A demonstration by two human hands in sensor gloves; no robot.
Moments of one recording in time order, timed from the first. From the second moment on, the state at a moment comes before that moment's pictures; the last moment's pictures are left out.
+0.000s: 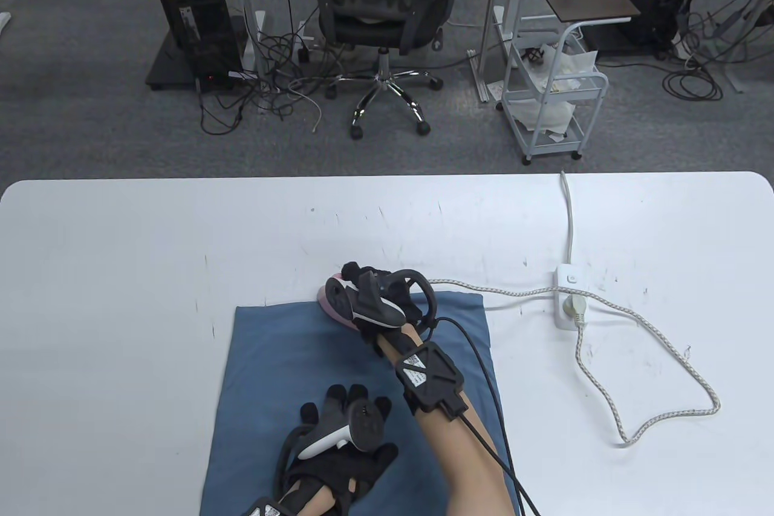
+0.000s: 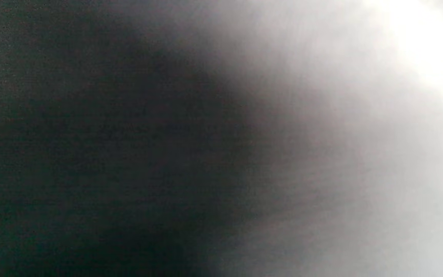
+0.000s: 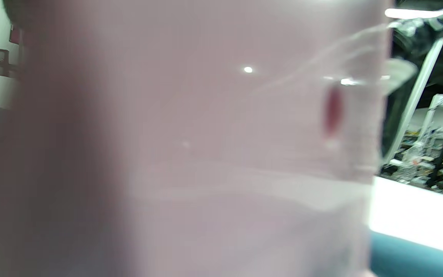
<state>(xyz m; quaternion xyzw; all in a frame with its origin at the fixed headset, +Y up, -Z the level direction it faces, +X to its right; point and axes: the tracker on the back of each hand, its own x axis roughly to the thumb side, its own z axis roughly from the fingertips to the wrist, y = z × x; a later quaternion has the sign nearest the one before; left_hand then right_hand) -0.106 -0.815 -0.265 -0.37 -0.14 0.09 0.92 -0.047 -0.725 -0.452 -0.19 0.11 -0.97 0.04</state>
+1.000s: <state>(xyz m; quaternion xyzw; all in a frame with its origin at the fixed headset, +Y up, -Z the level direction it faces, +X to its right) -0.106 -0.815 -0.265 -0.37 -0.14 0.09 0.92 -0.099 -0.731 -0.454 -0.23 0.13 -0.96 0.07</state>
